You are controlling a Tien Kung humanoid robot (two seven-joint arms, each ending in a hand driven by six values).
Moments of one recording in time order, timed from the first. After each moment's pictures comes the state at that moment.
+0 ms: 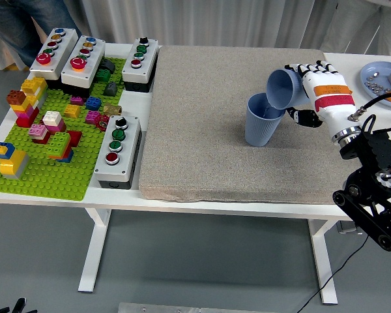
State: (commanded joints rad) left arm -0.13 0.13 -1.04 -0.18 0.54 0.09 0.13; right arm 0.67 -0.29 0.73 1.17 -2.09 -0.45 -0.22
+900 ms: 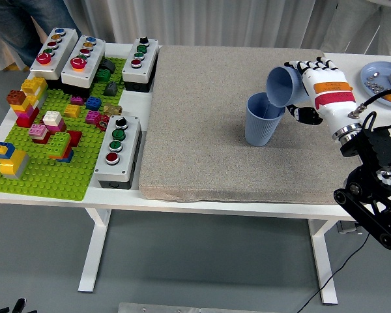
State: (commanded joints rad) left arm -0.13 0.13 -1.04 -0.18 0.54 0.09 0.13; right arm 0.68 -0.30 0.71 1.18 -2.10 -0.46 -0.23
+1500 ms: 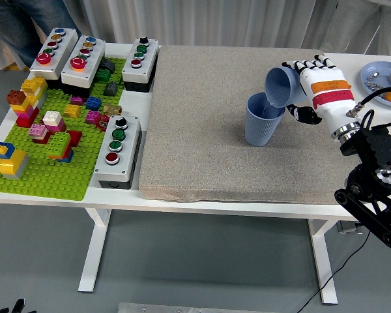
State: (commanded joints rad) left arm -0.13 0.13 -1.04 -0.18 0.54 0.09 0.13; right arm 0.72 -0.32 0.65 1.18 -2.11 -0.46 -0.25
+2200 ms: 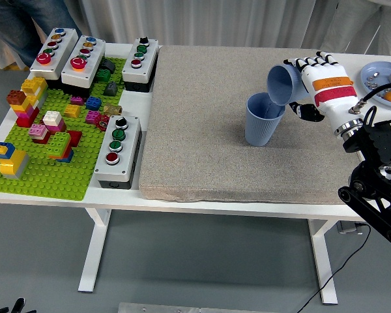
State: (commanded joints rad) left arm -0.13 0.13 -1.04 -0.18 0.54 0.09 0.13; right arm 0.73 -0.34 0.64 1.19 -2.11 -0.46 -0.25
